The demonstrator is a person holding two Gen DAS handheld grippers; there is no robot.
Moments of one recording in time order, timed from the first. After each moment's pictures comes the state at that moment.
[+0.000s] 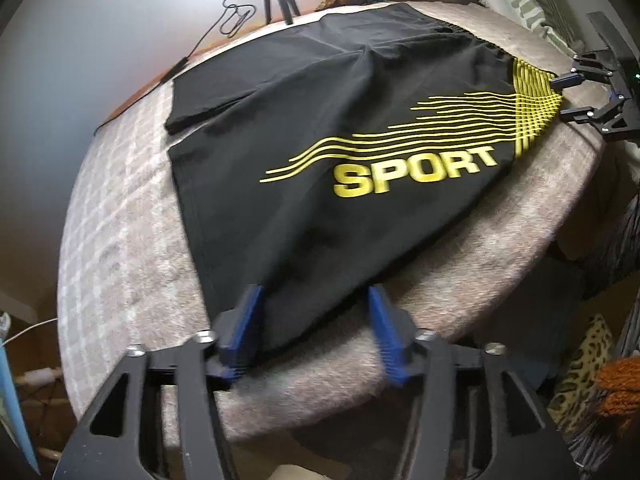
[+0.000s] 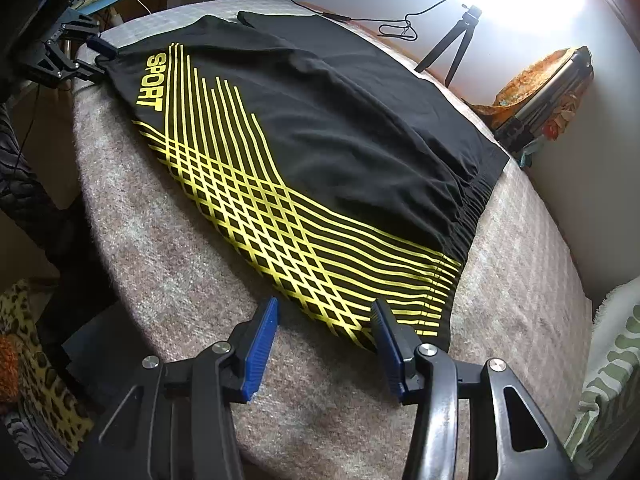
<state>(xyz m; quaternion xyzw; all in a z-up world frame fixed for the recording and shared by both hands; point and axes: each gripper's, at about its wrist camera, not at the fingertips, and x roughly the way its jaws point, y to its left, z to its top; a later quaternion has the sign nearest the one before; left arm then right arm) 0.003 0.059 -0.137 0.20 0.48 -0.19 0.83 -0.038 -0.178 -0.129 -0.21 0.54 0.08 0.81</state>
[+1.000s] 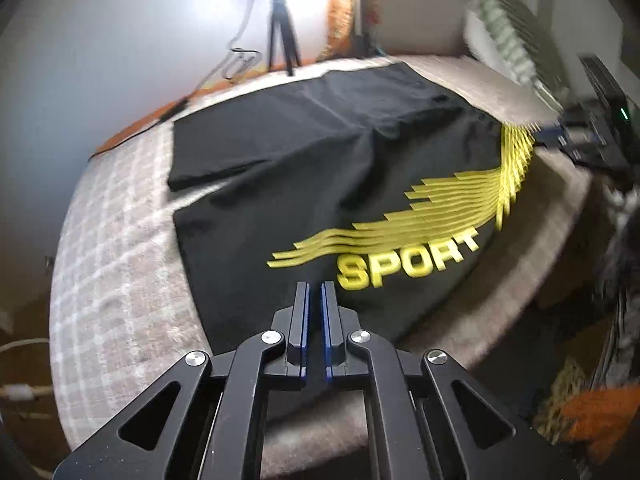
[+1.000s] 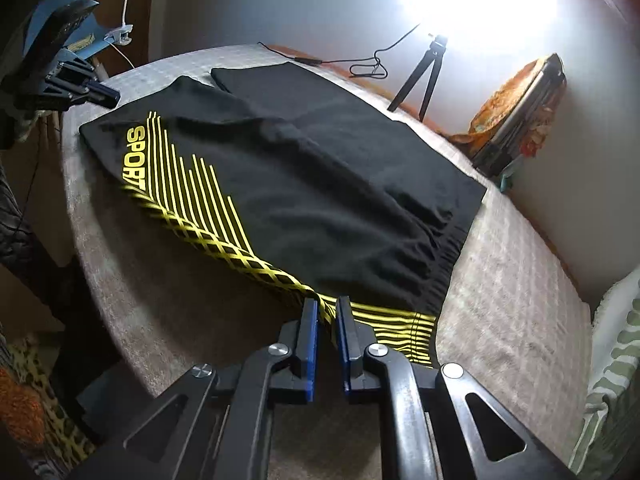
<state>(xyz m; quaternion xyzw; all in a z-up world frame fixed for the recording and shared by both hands) 0.022 0.059 -0.100 0.15 0.43 -0.24 0.86 -0.014 -0.175 -0.099 -0.18 0.48 0.07 0.85</state>
